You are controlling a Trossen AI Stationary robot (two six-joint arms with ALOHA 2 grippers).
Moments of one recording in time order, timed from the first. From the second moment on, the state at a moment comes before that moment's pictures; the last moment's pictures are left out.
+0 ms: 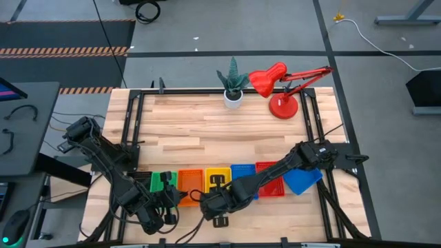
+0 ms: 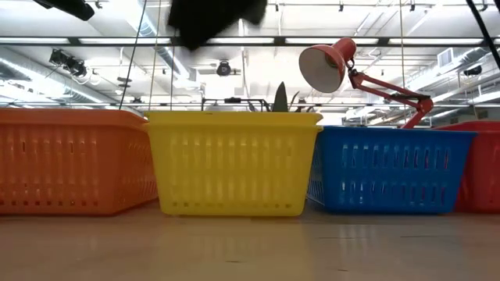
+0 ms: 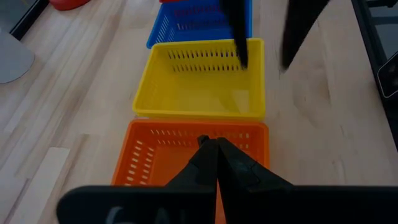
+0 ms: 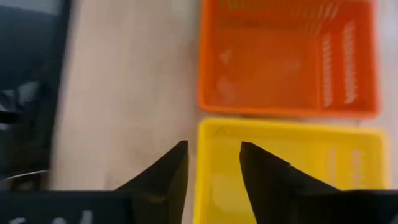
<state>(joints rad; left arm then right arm) -0.88 1.53 1.08 -0.63 -0.82 -0.76 0.47 2.31 2.19 -0.99 0.21 0.34</state>
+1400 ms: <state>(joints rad) -0.89 1.53 1.08 -0.62 -0.86 -0.76 0.90 1.48 0.95 -1.15 0.16 1.63</state>
